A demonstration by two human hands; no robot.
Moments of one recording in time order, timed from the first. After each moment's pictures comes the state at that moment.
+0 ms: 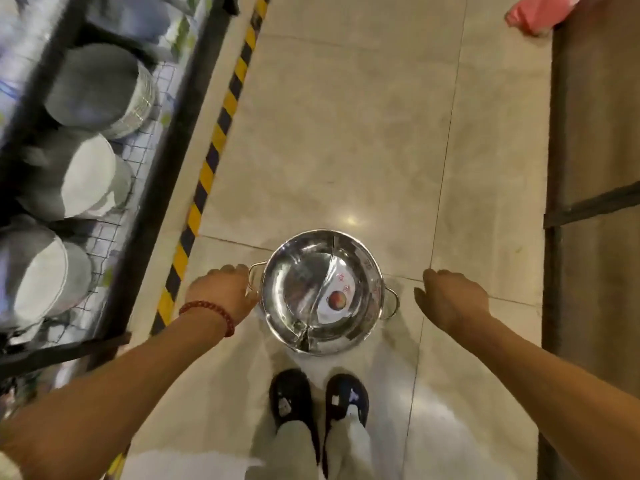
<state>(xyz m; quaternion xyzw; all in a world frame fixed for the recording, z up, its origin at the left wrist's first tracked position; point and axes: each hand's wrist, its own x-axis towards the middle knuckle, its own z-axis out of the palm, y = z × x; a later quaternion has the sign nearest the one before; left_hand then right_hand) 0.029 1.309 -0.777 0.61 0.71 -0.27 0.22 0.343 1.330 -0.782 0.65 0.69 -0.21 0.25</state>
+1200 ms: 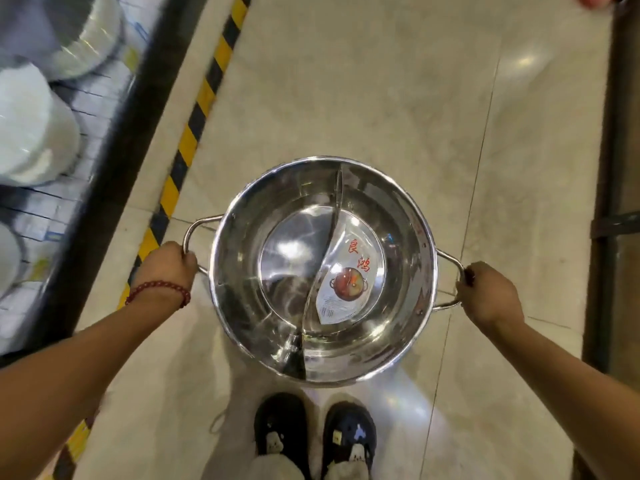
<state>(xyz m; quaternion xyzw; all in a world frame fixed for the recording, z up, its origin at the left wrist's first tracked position) -0.069 1.338 -0.927 0.42 0.87 -0.04 0.24 0.341 1.362 -0.914 0.80 0.53 -0.28 0.08</state>
